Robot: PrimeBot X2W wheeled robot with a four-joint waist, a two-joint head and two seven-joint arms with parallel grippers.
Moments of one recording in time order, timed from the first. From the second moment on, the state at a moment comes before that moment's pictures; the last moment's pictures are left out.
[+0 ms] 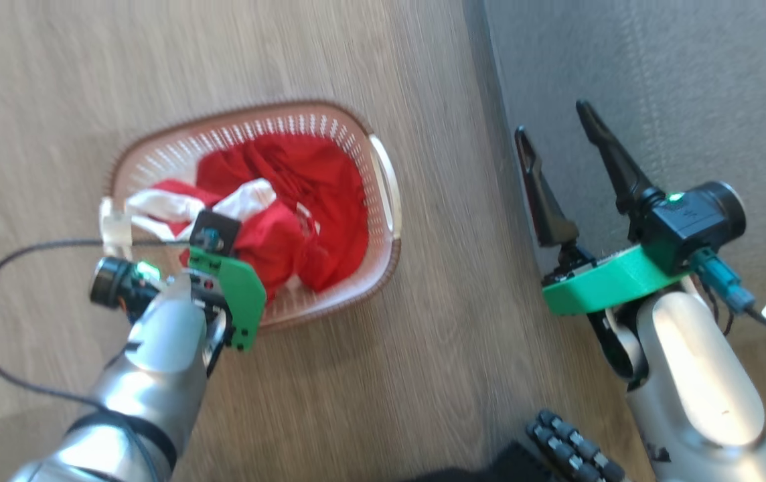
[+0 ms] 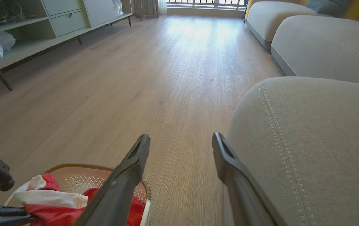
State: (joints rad) left arm -0.81 0.04 -0.52 1.30 -0.19 0.00 -0.20; right arm -0.37 -0.09 0.21 0.12 0.12 0.13 -0.26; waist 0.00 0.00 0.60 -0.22
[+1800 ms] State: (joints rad) left arm -0.37 0.04 -0.42 0.24 -0.29 0.02 -0.25; right arm -0.06 -0.07 0.12 0.18 0.08 0.13 -0.26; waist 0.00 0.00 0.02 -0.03
